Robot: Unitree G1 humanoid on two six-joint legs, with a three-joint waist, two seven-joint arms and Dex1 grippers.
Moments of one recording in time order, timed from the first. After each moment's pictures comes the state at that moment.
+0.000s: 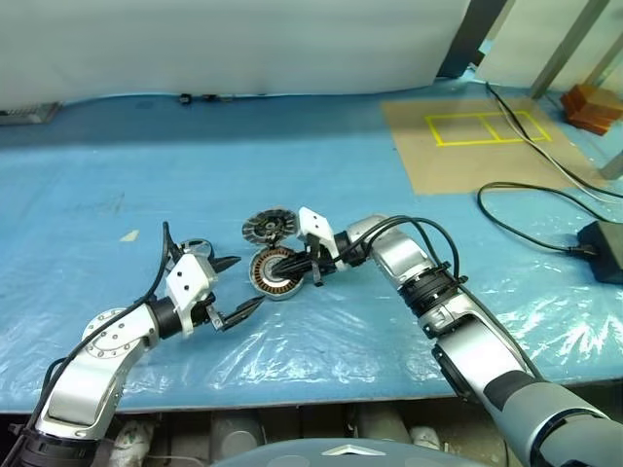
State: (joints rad) left arm 0.12 0.59 0.03 -0.40 -0.33 0.24 -0.79; right arm -0.81 -0.22 0.46 0.52 0.03 0.24 1.27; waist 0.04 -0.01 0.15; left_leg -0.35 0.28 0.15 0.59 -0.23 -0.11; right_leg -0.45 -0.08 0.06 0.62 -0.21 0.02
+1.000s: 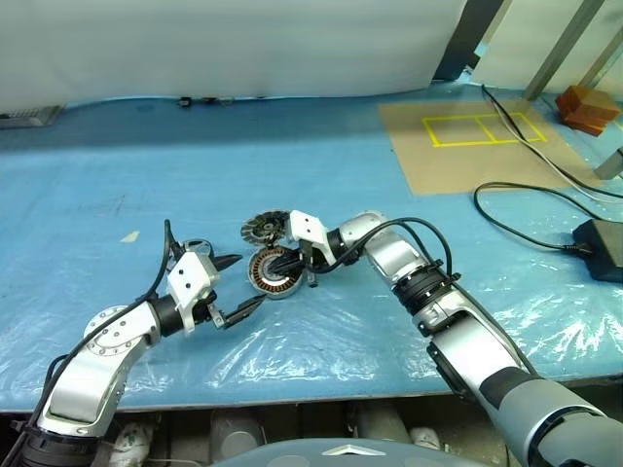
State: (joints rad) left arm 0.11 0.59 0.03 -0.40 -0.33 0.24 -0.79; right arm -0.82 -0.18 0.42 0.57 0.04 0.24 1.26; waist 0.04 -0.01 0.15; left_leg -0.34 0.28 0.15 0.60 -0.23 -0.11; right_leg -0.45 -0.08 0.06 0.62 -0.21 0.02
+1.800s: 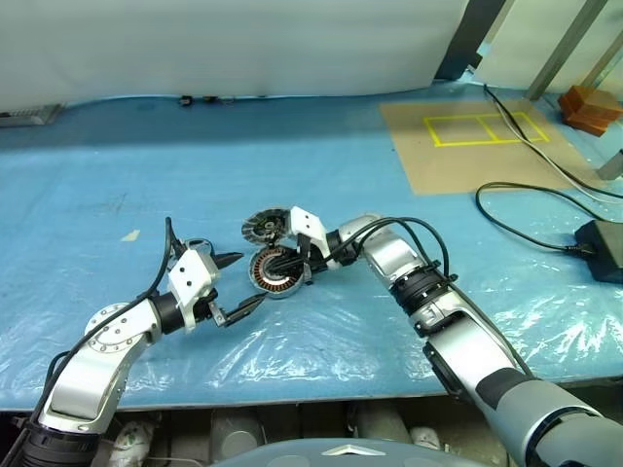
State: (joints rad) left arm 0.10 0.59 0.03 -0.40 -0.33 0.25 -0.80; right arm -0.81 -0.15 0.35 0.57 0.11 0.37 1.24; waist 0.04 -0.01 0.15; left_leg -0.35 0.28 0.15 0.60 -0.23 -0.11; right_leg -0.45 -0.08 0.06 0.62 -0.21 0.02
